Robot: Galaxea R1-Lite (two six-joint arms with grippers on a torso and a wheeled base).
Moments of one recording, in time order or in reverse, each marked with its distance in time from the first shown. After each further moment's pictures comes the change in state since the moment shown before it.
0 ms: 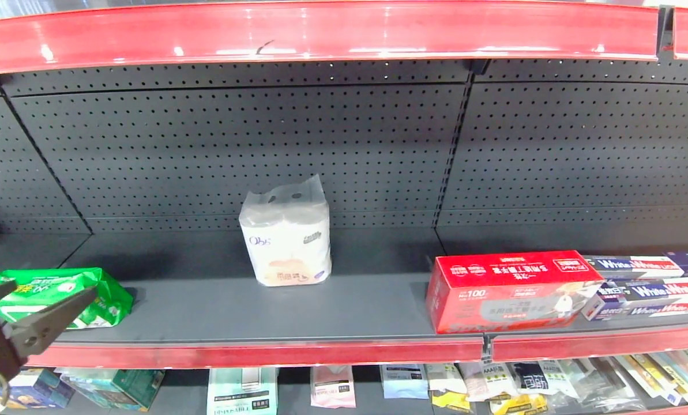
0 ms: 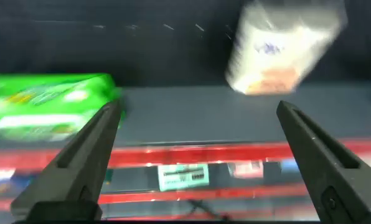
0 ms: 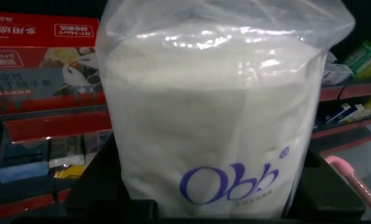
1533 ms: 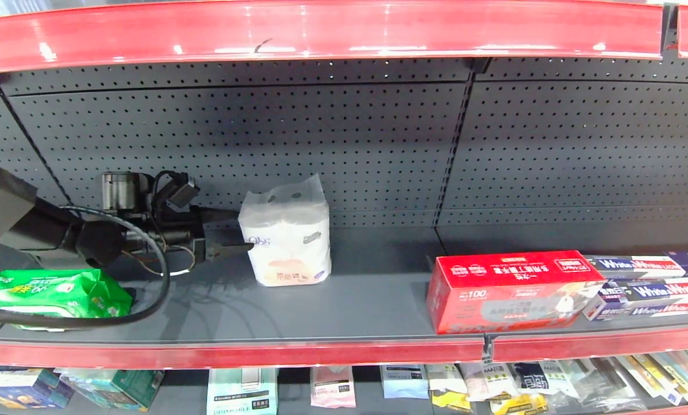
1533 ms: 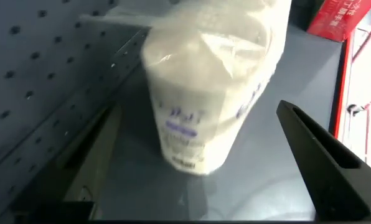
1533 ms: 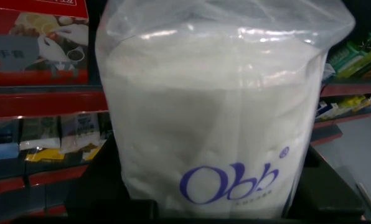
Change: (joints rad) left arm 0.024 1.225 -0.697 -0.274 -0.922 0.535; right arm -0.010 0.006 0.036 0.001 -0.038 -0.099
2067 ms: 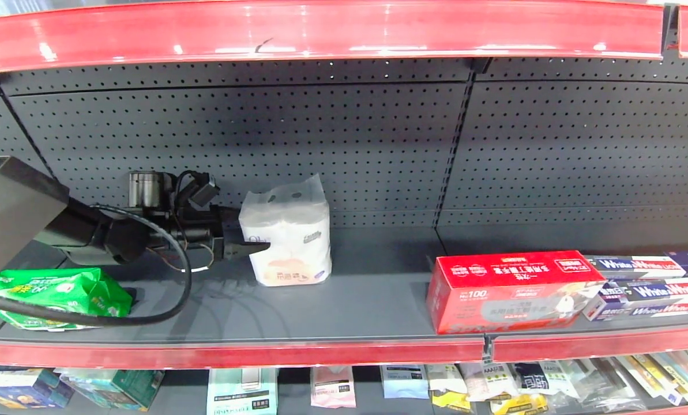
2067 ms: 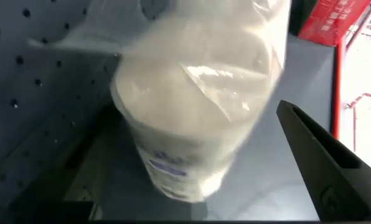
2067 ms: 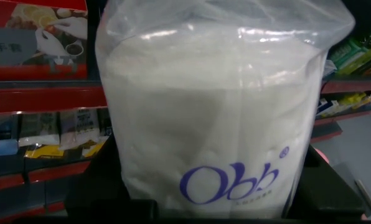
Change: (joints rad) left arm -0.059 0.060 -0.077 -0.001 -0.005 -0.026; right arm 0.000 -0.003 0.010 0.001 -0.001 0.000
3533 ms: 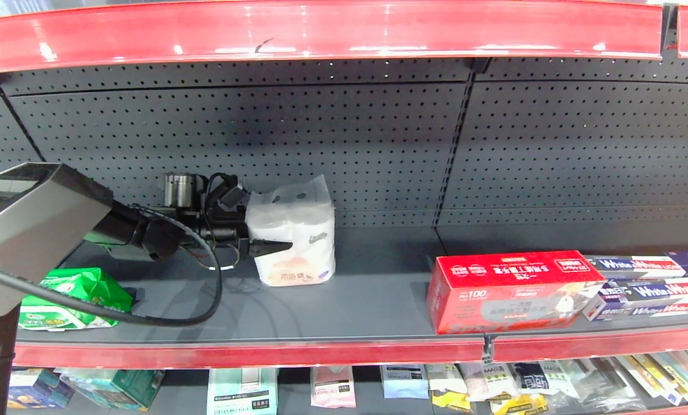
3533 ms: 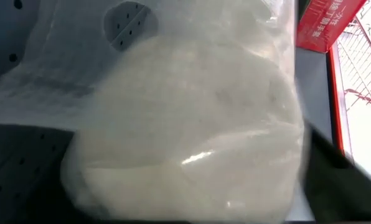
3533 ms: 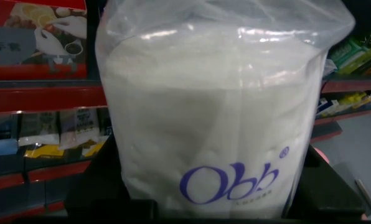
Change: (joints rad) left arm -0.084 0.090 -0.103 0.007 -0.008 -0.016; right arm 0.000 0.002 0.000 0.000 0.000 0.000
